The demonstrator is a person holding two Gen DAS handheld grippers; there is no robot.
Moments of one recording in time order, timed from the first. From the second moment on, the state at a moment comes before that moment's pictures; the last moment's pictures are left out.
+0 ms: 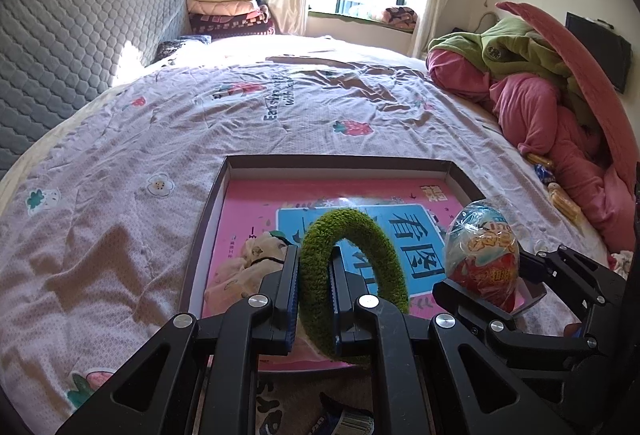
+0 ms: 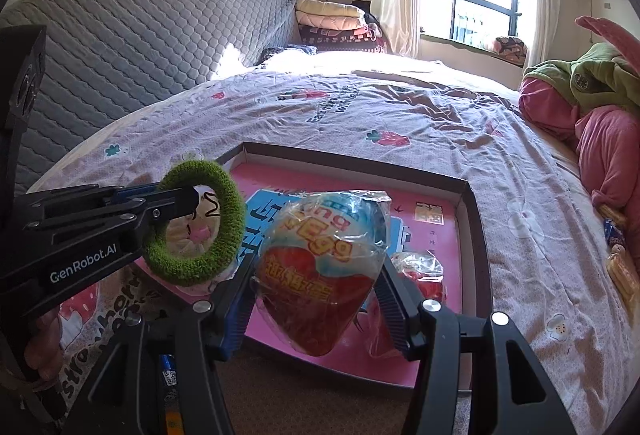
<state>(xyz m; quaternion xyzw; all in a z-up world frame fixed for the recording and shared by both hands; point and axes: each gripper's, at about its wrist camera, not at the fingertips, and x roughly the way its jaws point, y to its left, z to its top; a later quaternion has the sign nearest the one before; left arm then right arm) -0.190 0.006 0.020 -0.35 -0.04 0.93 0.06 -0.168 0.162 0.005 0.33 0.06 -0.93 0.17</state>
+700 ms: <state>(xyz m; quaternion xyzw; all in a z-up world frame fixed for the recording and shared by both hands) -0.197 0.009 0.002 -0.36 -0.04 0.93 0.06 -0.173 0.160 -0.013 0.35 0.07 -0.92 0.16</state>
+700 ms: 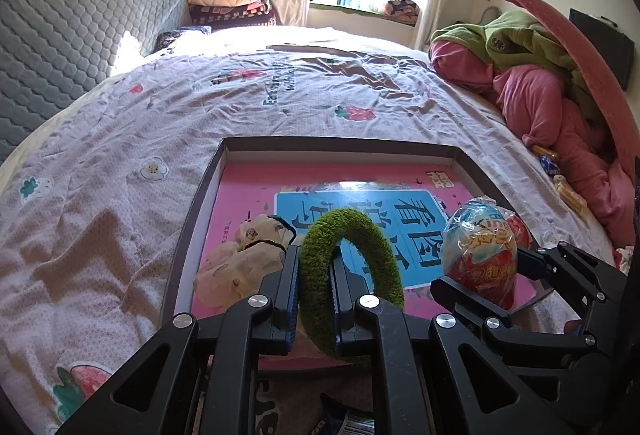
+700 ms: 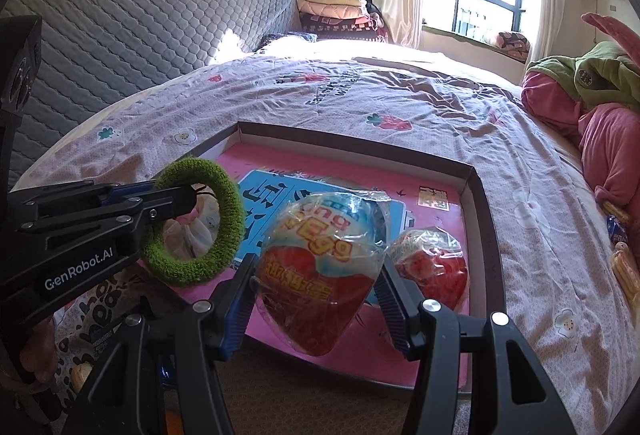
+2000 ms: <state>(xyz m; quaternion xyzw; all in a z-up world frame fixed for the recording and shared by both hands) -0.195 0.035 -0.017 -0.40 0.00 0.91 0.09 -0.186 0.175 -0.026 0.39 0.05 -0.91 0.12</state>
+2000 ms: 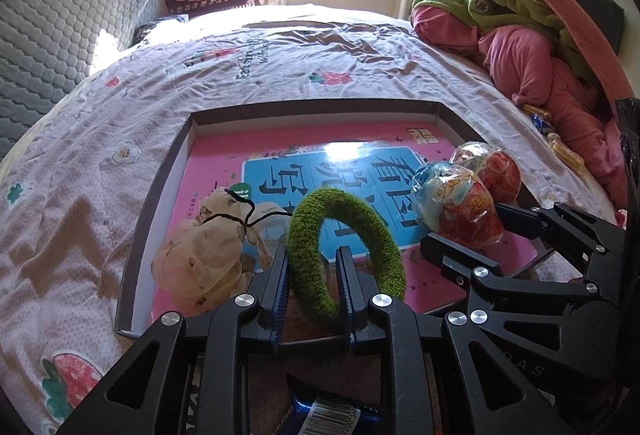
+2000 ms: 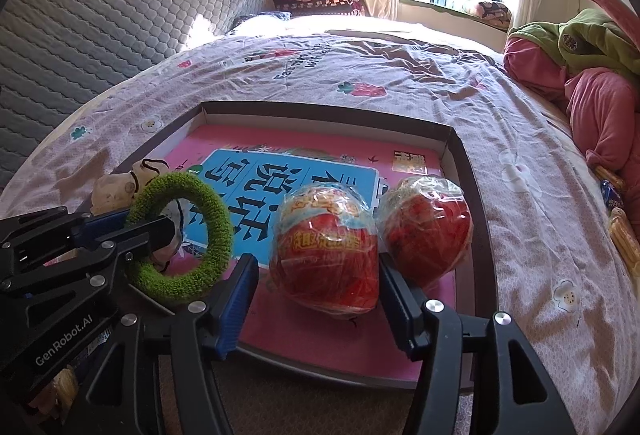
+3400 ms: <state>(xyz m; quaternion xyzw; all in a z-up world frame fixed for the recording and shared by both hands) -0.179 0.024 -0.009 -0.42 -0.02 0.90 0.08 -0.169 0.175 -0.009 0.38 0.05 -0.91 0.15</state>
